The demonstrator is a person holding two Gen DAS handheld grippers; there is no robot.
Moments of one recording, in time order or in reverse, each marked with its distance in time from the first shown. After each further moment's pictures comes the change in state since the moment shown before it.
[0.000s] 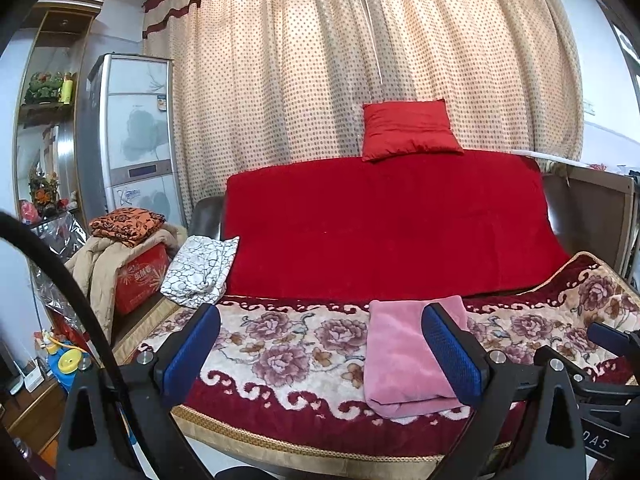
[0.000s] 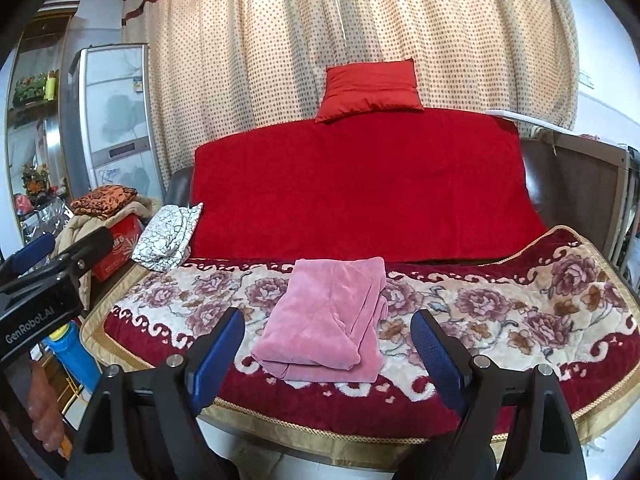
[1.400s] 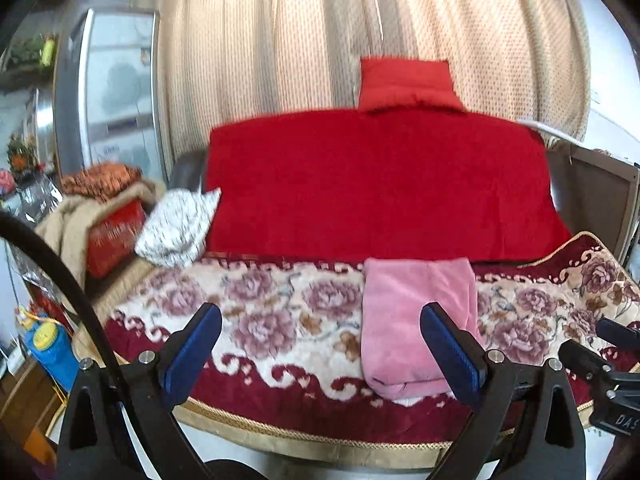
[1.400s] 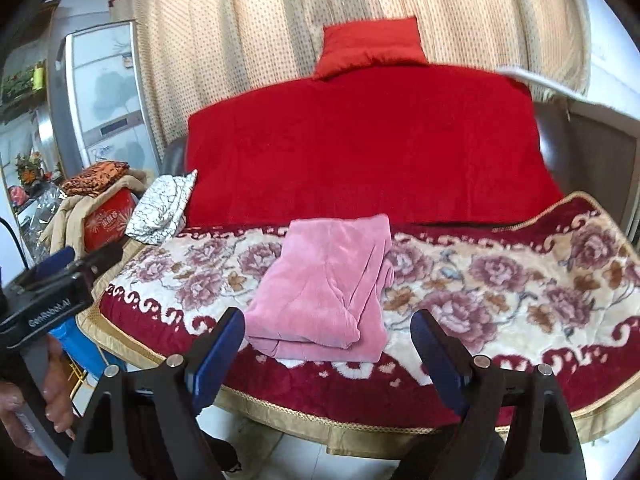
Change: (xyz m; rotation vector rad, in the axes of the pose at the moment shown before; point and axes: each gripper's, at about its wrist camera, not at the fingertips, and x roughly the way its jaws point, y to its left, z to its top) left arm 0.074 0.010 -0.031 -0.025 0.136 -0.067; right arm 0.053 -0.017 -0.018 0.011 0.117 0.024
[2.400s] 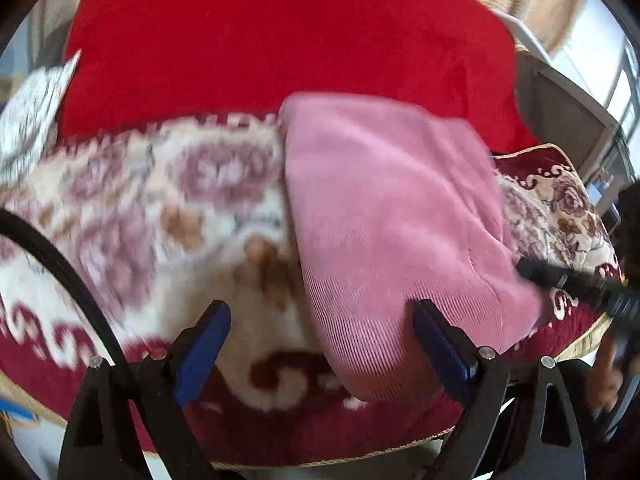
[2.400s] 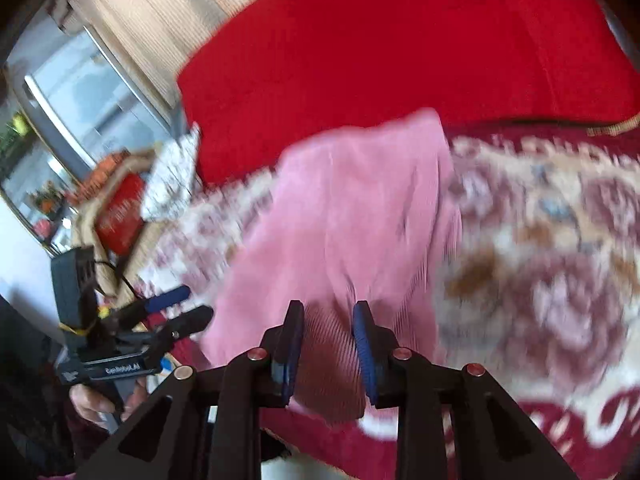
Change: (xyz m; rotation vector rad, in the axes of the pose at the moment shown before) left arm 0.248 -0.033 -0.086 0.000 0.520 -0.428; right arm 0.224 -0.064 -0.016 0.180 0.354 0.261
